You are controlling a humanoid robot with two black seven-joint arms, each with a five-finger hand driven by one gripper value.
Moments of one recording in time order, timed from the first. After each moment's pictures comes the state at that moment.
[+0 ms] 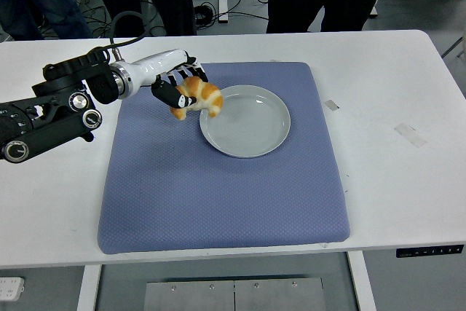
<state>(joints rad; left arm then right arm) -1.14 0.44 -0.20 -1.22 1.14 0.03 0.22 -0.06 0.00 0.07 0.11 -0.11 -0.10 0.22</state>
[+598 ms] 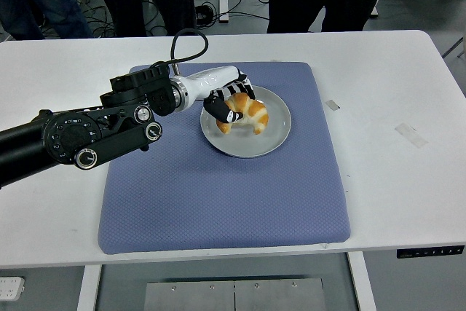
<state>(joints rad) -1.14 0.21 -0.19 -1.08 1.18 0.03 0.22 -0.06 0.00 0.07 0.11 -0.11 -0.10 0.22</state>
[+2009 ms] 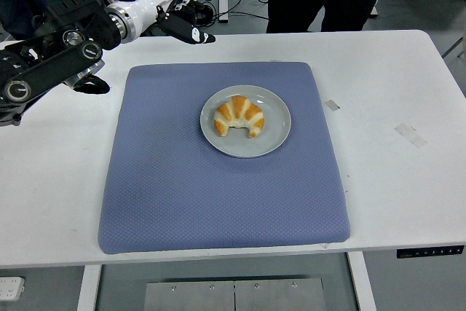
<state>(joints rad) -1.23 0.39 -0.38 -1.07 0.84 0.06 0.13 -0.06 0.00 0.07 0.11 -0.11 -0.10 0.22</state>
